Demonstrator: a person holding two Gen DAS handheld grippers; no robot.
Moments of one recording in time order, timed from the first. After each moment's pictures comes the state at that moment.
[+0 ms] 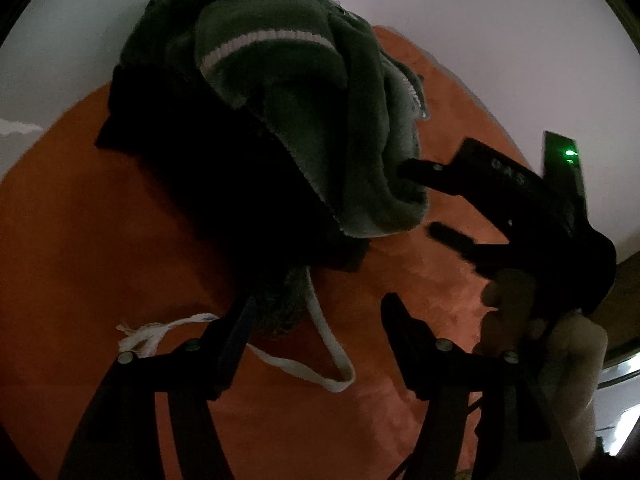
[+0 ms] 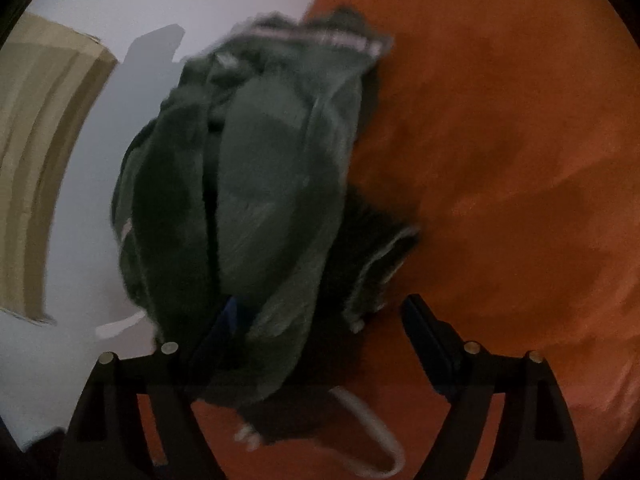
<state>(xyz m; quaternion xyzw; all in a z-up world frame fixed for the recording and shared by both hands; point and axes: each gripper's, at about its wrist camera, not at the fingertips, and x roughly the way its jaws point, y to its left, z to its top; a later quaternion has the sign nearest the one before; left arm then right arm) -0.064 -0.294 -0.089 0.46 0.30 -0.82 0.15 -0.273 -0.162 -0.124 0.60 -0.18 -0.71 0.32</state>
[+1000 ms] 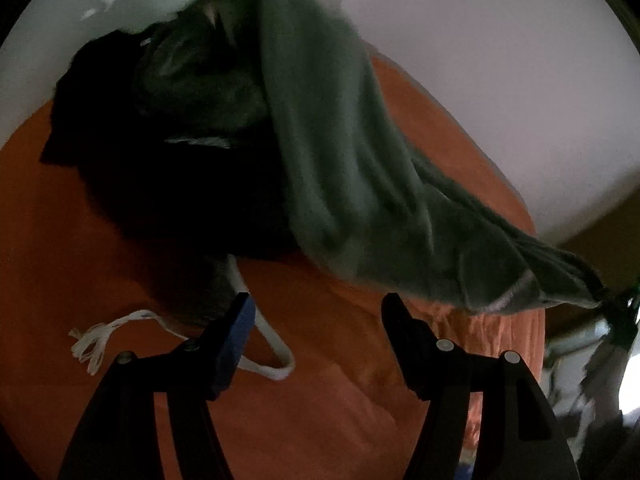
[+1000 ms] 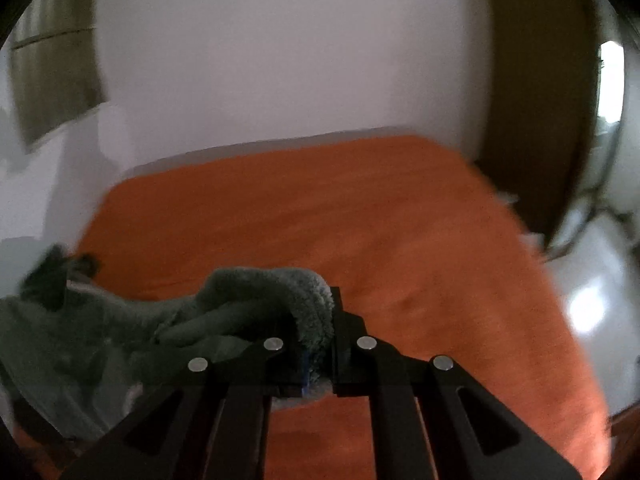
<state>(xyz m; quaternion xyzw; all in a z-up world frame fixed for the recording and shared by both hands) -0.066 -0.227 -0.077 0.45 0.27 -0.85 0.05 -0.233 0.298 0.050 0.34 -0.05 -0.93 -0.11</state>
